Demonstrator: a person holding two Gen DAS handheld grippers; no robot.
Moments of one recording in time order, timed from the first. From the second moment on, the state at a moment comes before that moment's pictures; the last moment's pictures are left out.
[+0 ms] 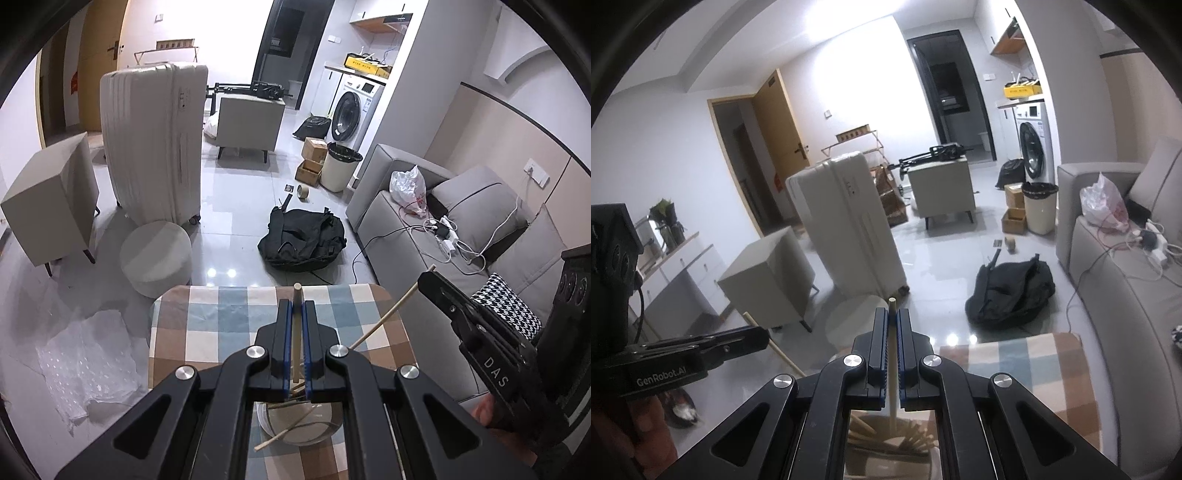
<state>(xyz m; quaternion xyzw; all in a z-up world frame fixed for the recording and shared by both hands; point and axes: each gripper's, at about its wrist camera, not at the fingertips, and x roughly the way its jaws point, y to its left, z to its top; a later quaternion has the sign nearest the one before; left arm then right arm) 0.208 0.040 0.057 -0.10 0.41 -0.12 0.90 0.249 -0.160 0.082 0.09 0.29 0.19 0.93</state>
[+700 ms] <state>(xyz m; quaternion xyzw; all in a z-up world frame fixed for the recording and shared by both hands) 0.217 0.032 0.024 -0.09 0.45 -0.14 0.88 0.257 -0.146 0.029 0.07 0.34 0.19 0.92</state>
